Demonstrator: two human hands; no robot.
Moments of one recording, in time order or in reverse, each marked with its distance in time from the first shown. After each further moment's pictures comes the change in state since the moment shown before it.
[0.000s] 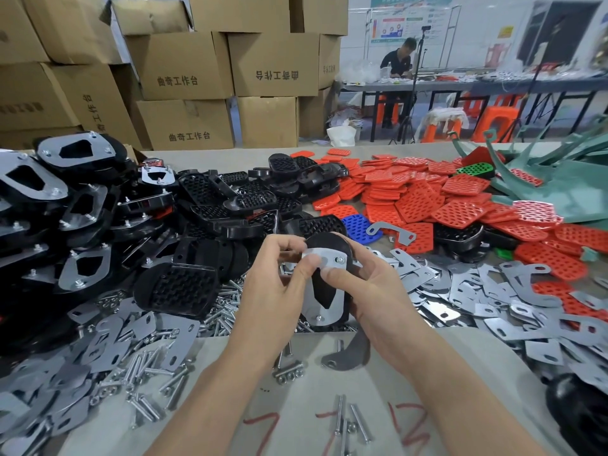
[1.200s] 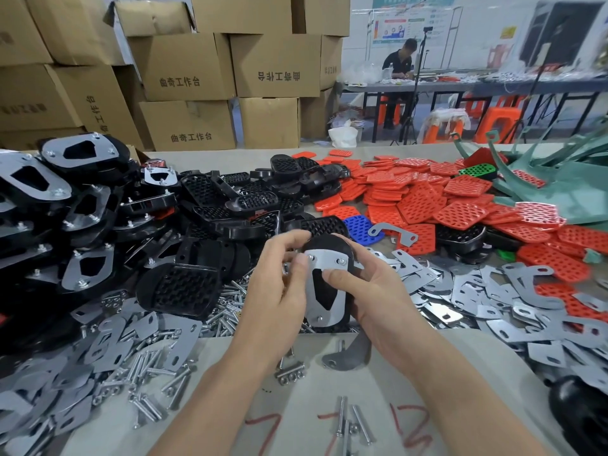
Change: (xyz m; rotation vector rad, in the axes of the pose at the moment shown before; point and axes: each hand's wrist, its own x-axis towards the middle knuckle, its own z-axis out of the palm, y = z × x) left_hand -0.003 -0.006 -0.002 0.082 -0.029 0.088; right_hand -0.002 -0.002 0.001 0.048 -0.018 0.055
